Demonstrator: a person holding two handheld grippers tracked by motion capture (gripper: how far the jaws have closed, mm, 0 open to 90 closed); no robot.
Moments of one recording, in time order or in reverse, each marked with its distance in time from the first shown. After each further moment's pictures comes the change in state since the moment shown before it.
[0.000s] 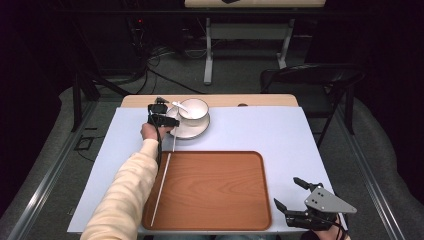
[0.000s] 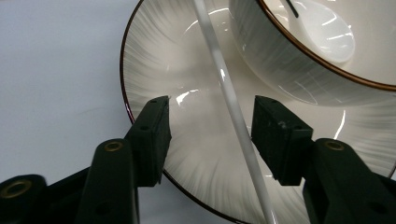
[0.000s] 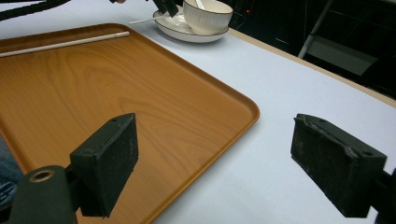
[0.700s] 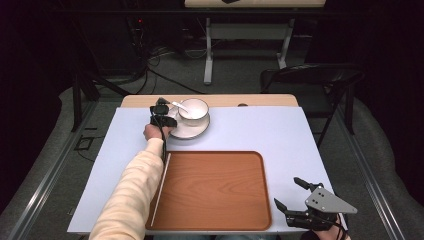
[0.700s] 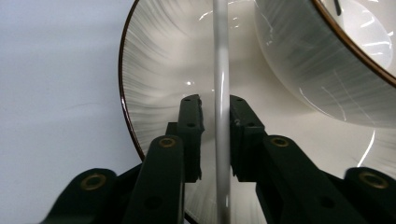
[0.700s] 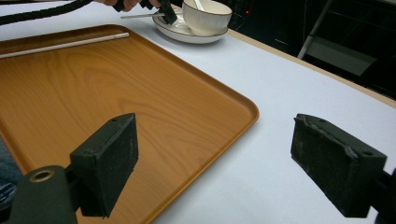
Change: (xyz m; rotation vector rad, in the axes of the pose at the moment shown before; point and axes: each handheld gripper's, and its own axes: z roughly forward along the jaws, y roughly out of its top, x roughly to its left) left arm 0.001 0.000 0.017 0.018 0.028 -0.078; right arm 0.000 0.000 -0.001 -0.004 -0.001 0.005
